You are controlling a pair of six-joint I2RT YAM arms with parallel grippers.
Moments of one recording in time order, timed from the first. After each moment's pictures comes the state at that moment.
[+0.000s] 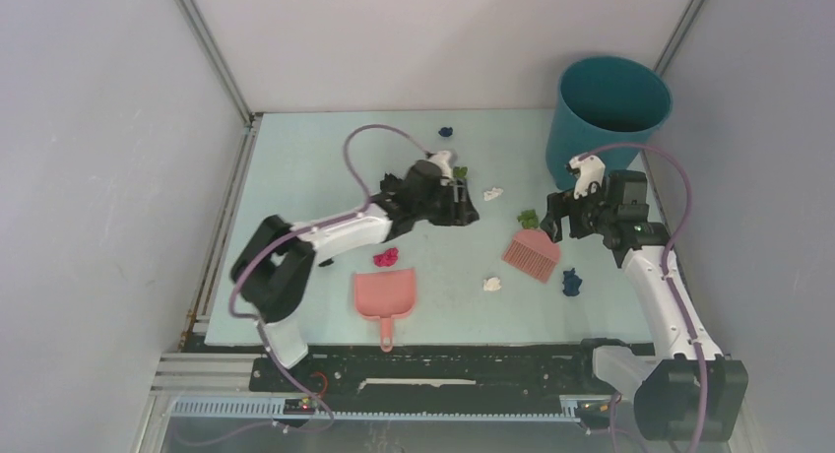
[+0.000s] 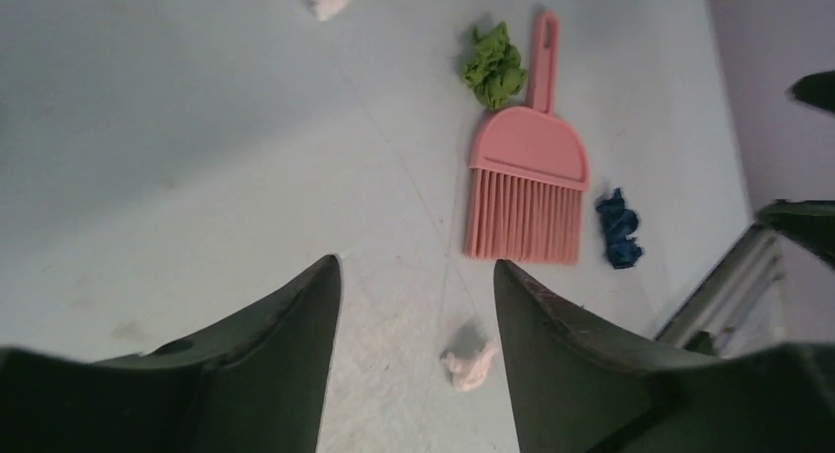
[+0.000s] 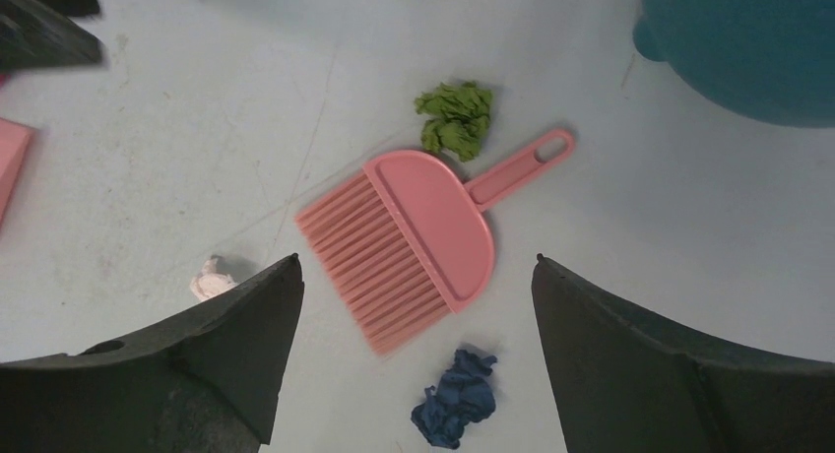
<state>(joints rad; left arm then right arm) -0.70 1.68 1.10 0.03 0.15 -0.63 -0.01 1.06 0.85 -0.49 -0.39 -0.23</state>
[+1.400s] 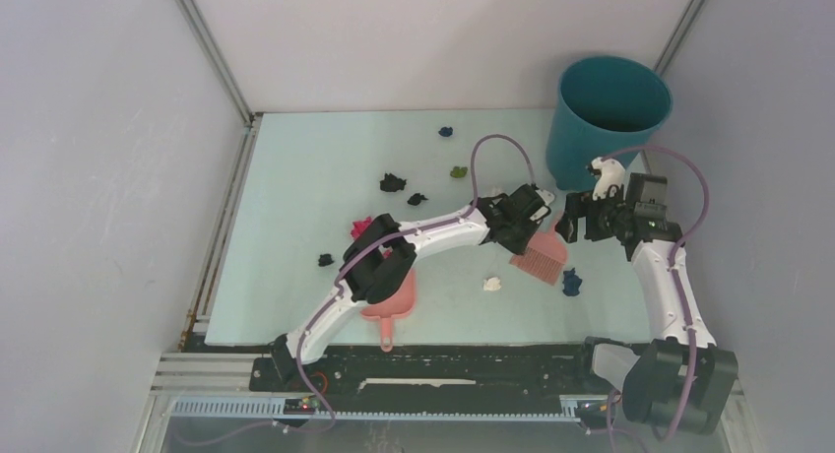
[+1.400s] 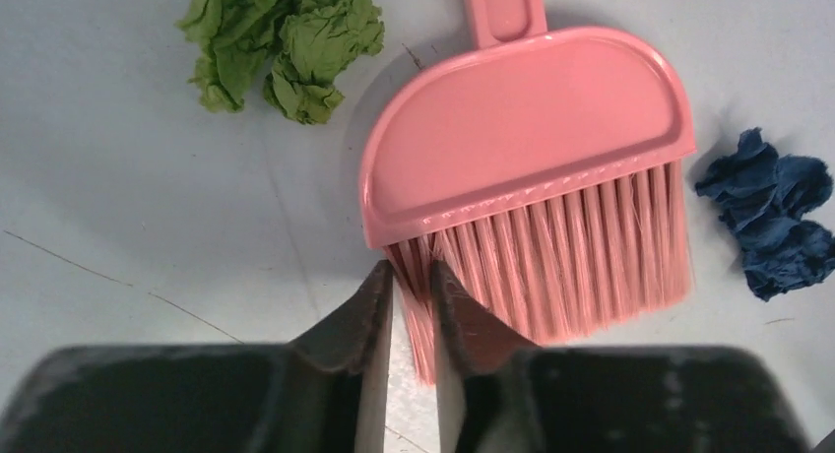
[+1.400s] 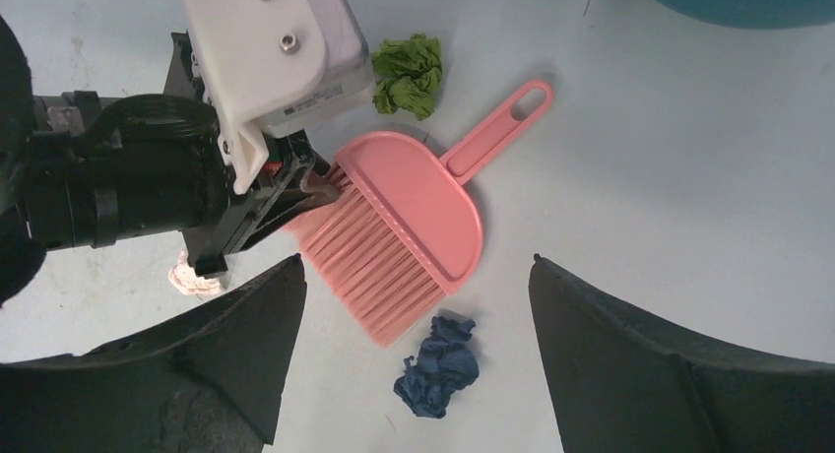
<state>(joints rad) -1.01 2.42 2.01 -0.49 0.02 -0.28 -0.19 1.11 0.85 -0.54 -0.47 -0.24</state>
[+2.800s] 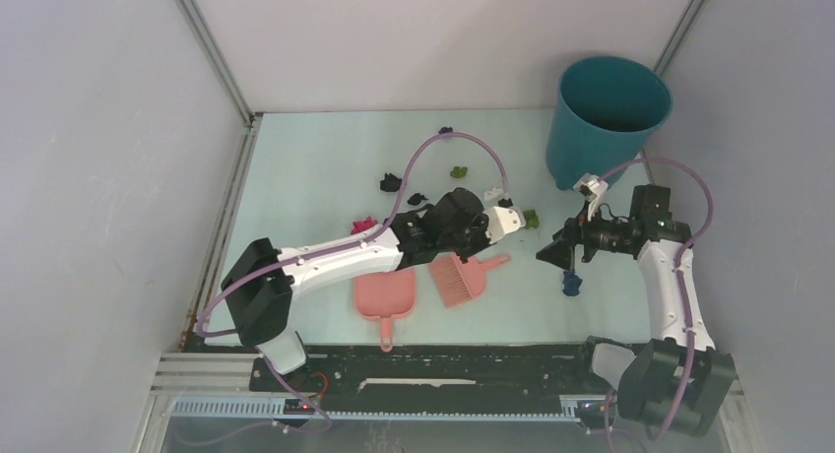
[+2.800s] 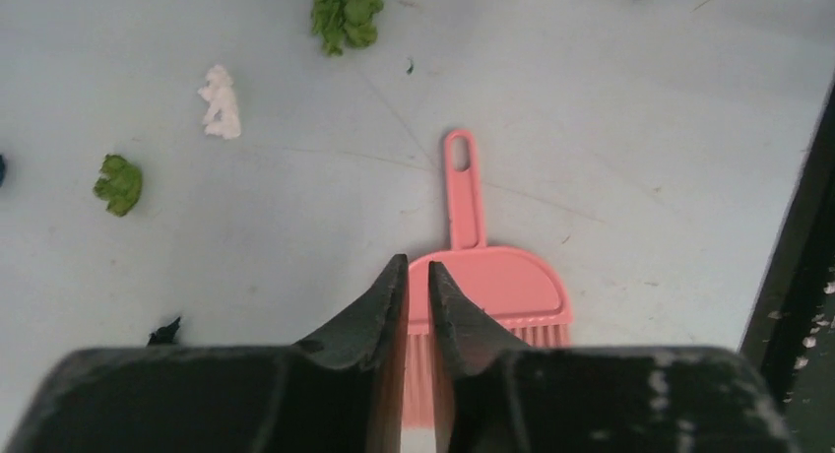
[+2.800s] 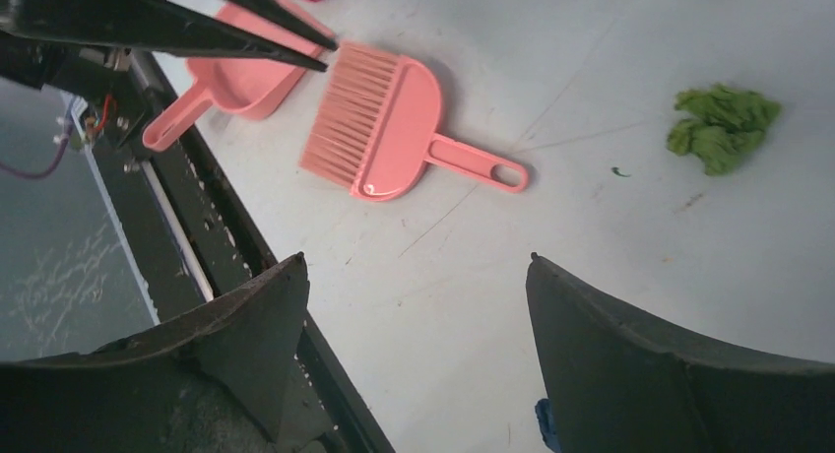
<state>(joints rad) -1.03 1.65 1.27 -0.23 0.06 0.29 -0.29 1.10 0.87 -0.90 -1.08 -0.64</state>
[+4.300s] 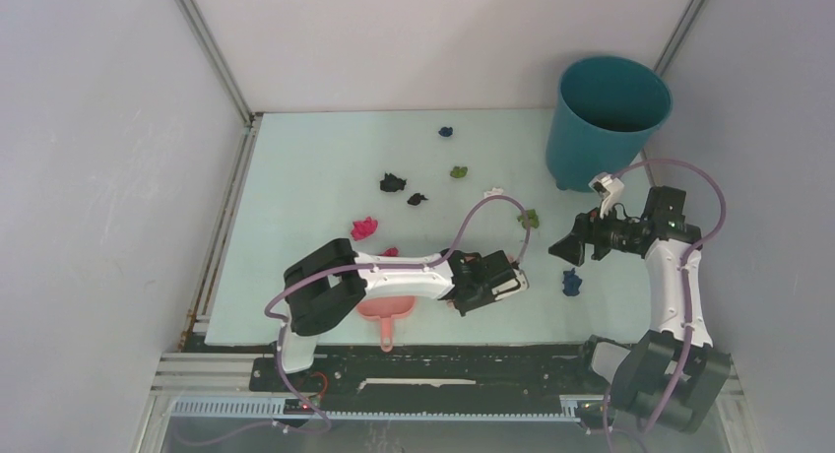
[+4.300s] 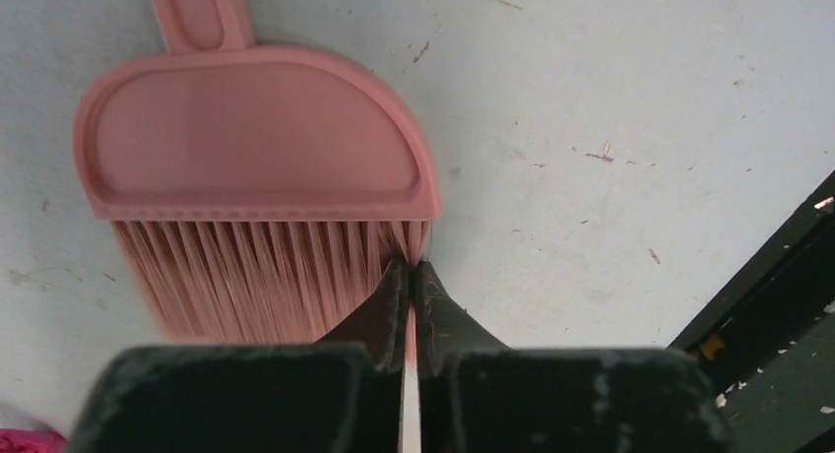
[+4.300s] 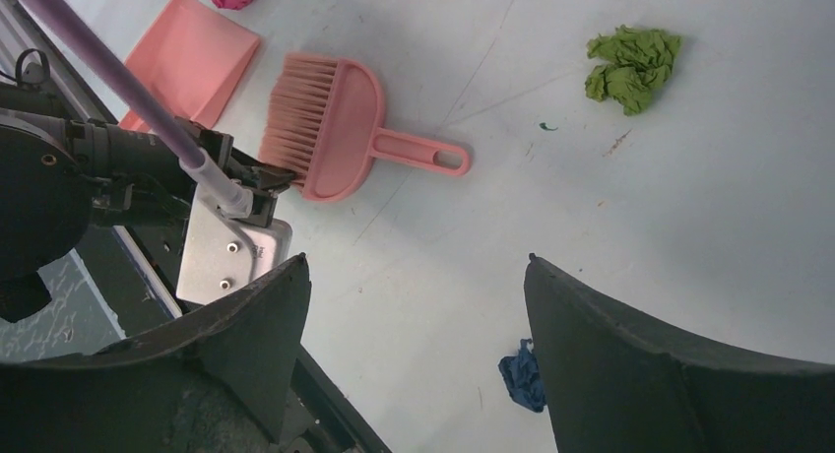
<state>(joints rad) -1.21 1.95 1.32 -0.57 -0.13 0.10 -0.36 1.12 0.87 -0.88 -1.00 -0.61</state>
